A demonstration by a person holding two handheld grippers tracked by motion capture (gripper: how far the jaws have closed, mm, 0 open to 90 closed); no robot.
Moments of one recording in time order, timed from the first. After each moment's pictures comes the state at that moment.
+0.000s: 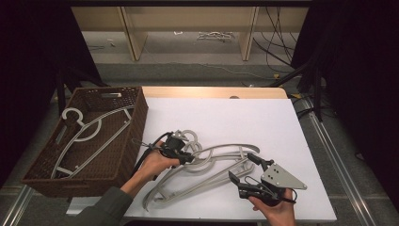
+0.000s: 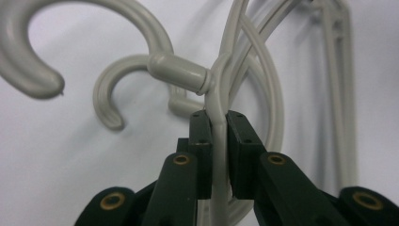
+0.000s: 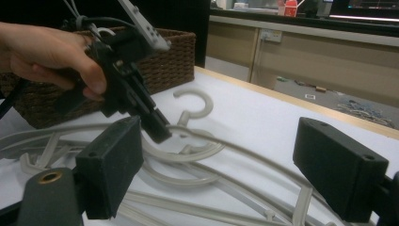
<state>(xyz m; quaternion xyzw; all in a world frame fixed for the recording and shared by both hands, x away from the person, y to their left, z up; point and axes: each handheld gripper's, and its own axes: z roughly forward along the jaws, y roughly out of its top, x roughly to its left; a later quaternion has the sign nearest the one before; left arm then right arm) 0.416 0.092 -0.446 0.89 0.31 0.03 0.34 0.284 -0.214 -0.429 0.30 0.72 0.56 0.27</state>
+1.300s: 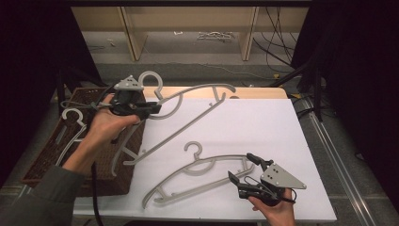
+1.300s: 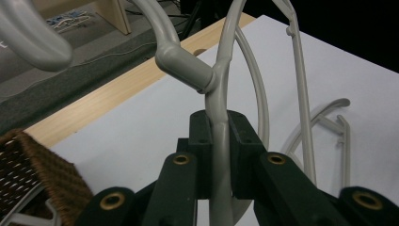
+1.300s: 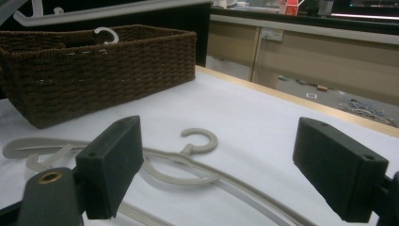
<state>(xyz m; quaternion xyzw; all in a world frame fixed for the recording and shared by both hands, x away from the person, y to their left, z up) 0.417 0.182 -0.278 0.82 0.35 0.18 0.43 0.284 -0.212 -0.431 0.31 0.72 0.57 0.26</state>
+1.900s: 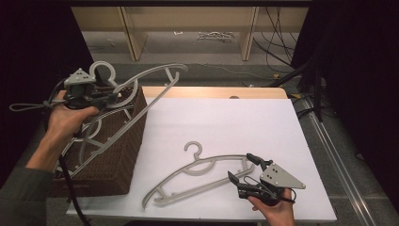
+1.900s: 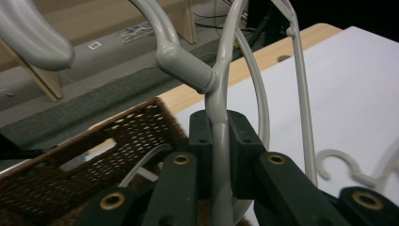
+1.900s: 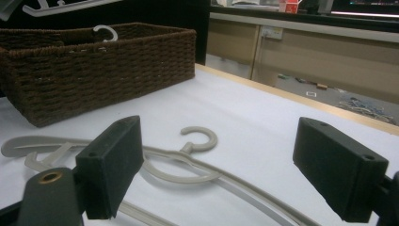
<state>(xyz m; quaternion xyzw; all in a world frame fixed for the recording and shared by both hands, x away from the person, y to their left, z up) 0.430 0.288 -0.284 0.76 0.42 0.27 0.42 0.285 -0.212 -0.432 0.30 0.72 0.57 0.27</state>
